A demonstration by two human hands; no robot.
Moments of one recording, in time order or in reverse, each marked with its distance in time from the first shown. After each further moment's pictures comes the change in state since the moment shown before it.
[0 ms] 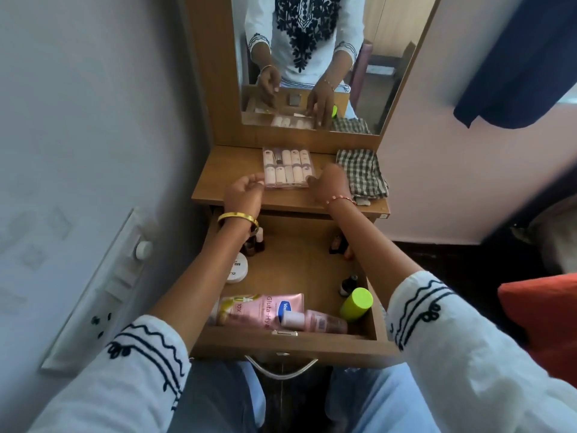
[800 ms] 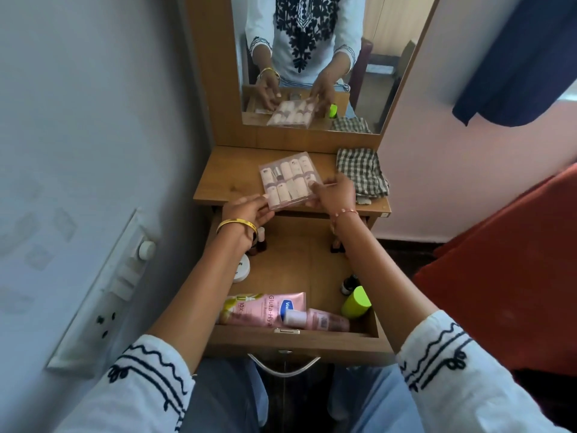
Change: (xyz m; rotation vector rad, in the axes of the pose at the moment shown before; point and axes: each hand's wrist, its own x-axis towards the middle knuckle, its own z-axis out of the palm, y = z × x) left_hand -0.009 -0.010 -0.009 -0.431 -0.087 -0.337; right_hand -0.024 0.010 0.012 0.878 0.031 0.250
